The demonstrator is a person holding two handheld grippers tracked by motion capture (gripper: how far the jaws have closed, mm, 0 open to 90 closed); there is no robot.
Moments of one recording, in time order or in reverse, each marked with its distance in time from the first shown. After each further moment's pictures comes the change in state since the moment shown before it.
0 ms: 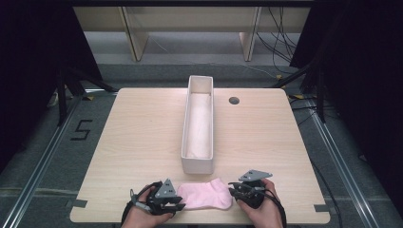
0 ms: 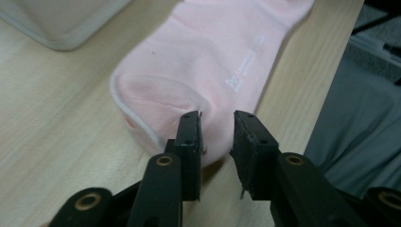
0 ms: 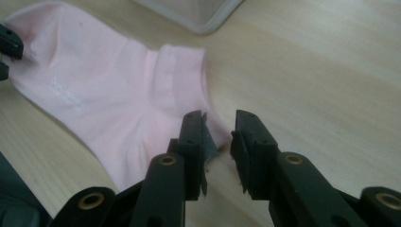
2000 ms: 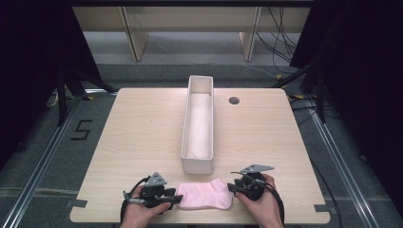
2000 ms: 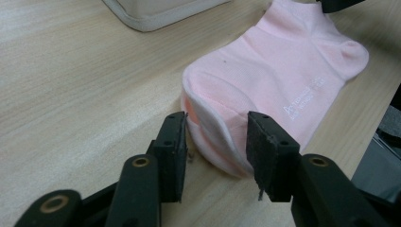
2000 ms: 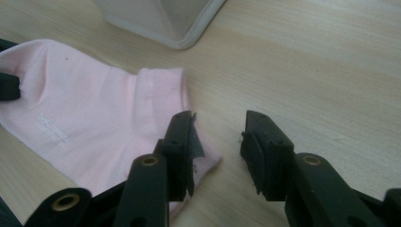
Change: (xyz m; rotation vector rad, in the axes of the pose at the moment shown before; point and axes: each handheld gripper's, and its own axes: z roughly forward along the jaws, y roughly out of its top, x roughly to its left) left arm 0.023 -0.014 0.008 -0.083 0.032 -0.291; right arm -0.015 0.009 0.010 0.018 0.019 0.121
